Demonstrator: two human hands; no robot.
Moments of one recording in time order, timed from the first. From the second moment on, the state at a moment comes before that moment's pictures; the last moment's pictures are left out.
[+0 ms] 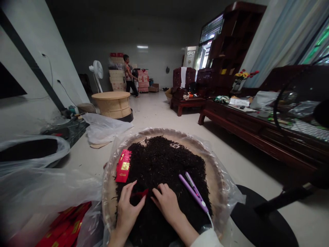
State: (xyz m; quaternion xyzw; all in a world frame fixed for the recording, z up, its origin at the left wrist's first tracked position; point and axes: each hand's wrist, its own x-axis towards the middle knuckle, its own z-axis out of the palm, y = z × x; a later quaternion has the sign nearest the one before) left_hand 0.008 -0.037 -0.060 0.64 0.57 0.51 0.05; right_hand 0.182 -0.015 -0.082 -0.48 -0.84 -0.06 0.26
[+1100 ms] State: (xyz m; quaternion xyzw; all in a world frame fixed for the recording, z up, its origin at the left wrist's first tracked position) left_hand 0.016 -0.036 -0.062 0.65 0.54 0.53 -0.04; right_hand 0.199 0.004 0.008 -0.47 -0.74 0.23 0.43
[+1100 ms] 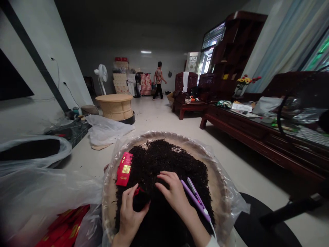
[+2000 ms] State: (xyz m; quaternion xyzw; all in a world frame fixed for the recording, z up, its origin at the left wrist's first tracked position) left_hand 0.030 -0.042 -0.043 0.41 0.47 0.48 0.62; right_hand 0.185 0.004 -0.012 -0.47 -0.57 0.46 0.50
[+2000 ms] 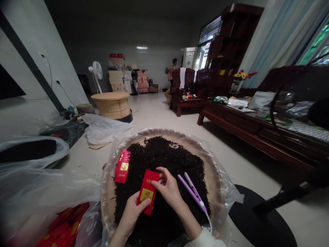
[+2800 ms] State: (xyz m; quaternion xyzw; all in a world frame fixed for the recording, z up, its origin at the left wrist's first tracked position) left_hand 0.039 -0.033 -0.025 0.39 0.50 0.57 0.53; right_hand 0.178 -0.009 -0.022 -0.47 -0.49 0.52 0.52
